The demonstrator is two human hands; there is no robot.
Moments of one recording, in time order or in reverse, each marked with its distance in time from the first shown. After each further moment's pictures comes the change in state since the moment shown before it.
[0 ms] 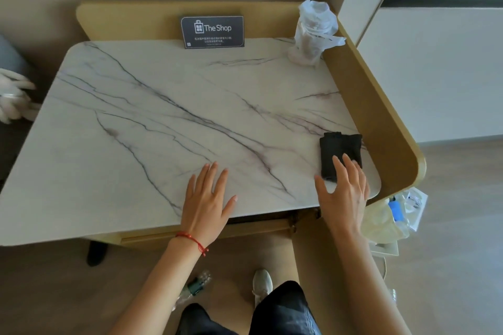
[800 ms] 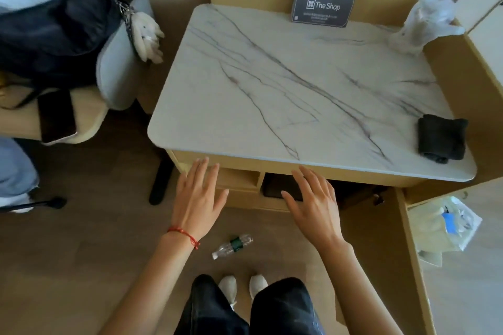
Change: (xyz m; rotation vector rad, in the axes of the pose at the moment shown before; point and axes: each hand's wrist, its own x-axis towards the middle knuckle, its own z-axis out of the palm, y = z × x) left_hand -0.197 -0.168 -0.030 0.009 0.071 -0.237; right_hand -0.199 -0.145 0.065 -0.073 -0.274 -0.546
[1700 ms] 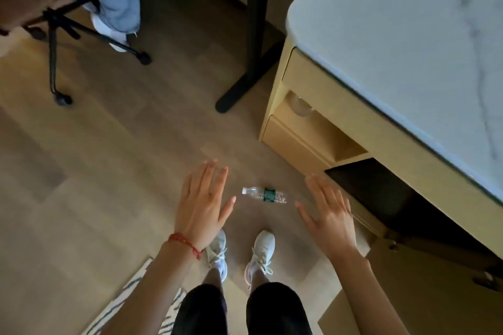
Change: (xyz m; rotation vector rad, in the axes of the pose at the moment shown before) left_hand -0.138 -0.072 0.151 -0.088 -0.063 -0.543; right_hand -0.018 -0.020 0.185 0.044 -0.403 -0.513
